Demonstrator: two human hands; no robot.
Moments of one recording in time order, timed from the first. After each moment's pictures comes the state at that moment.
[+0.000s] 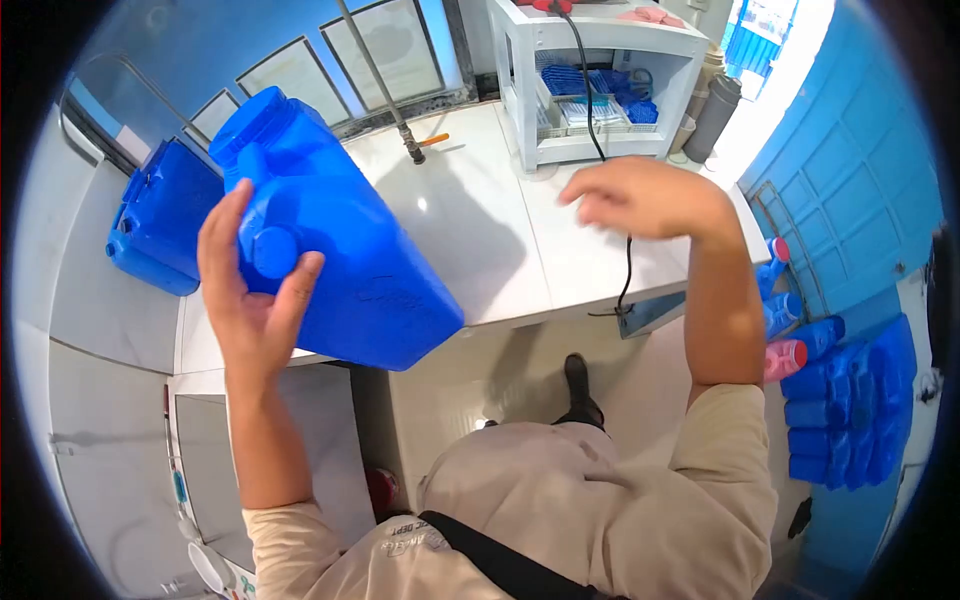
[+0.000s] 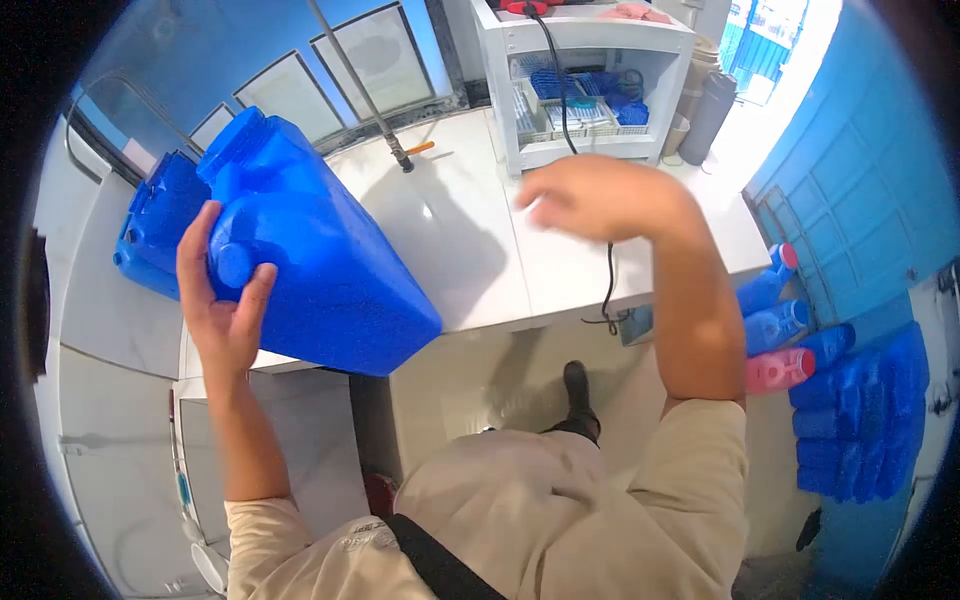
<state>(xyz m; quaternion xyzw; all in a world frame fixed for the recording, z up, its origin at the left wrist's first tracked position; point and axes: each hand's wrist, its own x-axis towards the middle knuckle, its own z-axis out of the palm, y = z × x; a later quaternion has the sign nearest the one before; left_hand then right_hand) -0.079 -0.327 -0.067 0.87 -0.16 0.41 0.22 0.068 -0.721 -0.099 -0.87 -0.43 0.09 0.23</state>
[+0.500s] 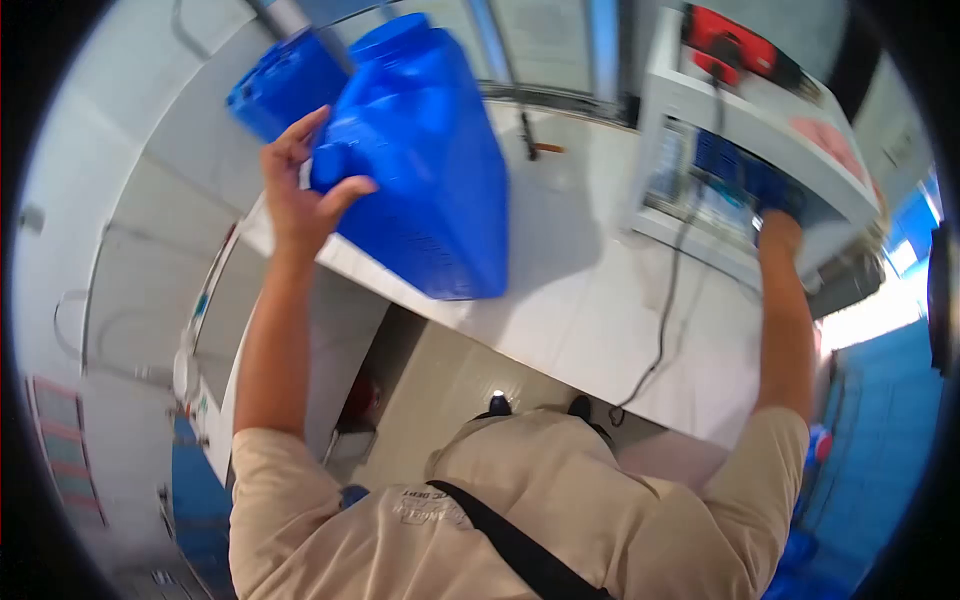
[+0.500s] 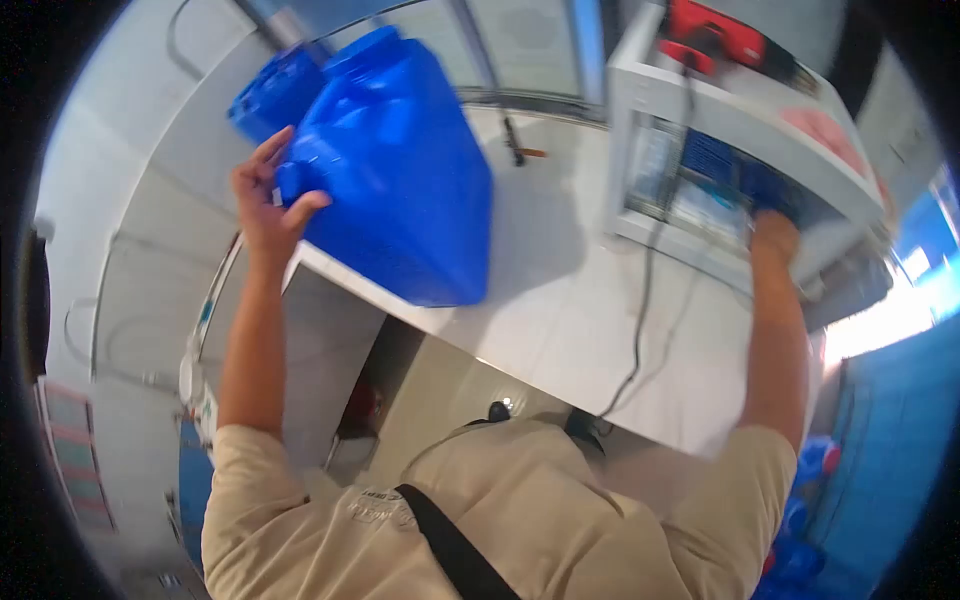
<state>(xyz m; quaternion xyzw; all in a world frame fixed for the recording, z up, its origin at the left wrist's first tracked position) 0.022 -0.337 -0.087 0.84 -0.09 0.49 0.22 0.456 -0.856 -0.297 -0.99 -0.06 -0.07 -0.09</state>
